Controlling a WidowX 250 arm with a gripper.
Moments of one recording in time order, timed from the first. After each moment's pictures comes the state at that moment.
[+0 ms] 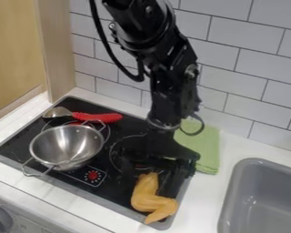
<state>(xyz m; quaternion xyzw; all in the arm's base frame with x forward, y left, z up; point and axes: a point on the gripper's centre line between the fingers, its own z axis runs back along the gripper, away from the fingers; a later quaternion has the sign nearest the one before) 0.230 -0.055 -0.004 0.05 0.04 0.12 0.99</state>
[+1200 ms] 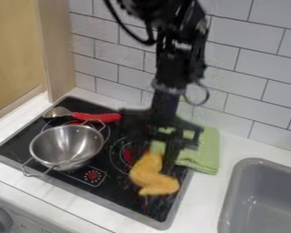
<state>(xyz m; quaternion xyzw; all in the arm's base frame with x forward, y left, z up) 0.236 -0.052 0.041 0.06 0.10 0.12 0.99</state>
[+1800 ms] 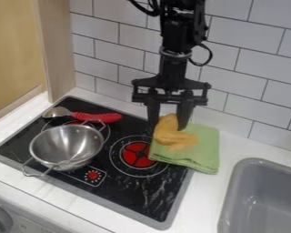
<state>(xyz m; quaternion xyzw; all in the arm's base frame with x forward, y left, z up) 0.304 -0.048 0.052 0.02 0.04 0.22 0.98</state>
